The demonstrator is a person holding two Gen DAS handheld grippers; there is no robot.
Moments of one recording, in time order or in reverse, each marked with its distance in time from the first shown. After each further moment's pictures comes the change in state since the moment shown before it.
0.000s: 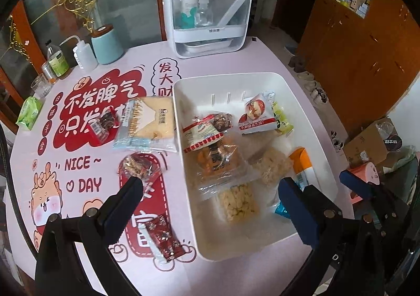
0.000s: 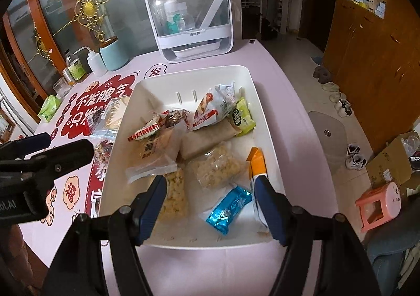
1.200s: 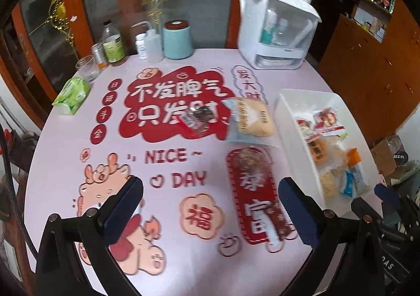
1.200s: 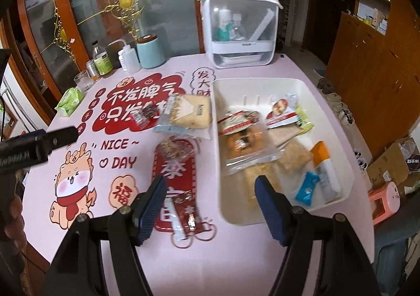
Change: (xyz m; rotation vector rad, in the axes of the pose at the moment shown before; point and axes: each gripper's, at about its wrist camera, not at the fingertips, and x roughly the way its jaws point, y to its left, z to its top) left arm -0.052 0.235 -0.032 -0.090 -0.059 0.044; right arm -0.030 0.185 -0.025 -0.023 -0.034 -0.034
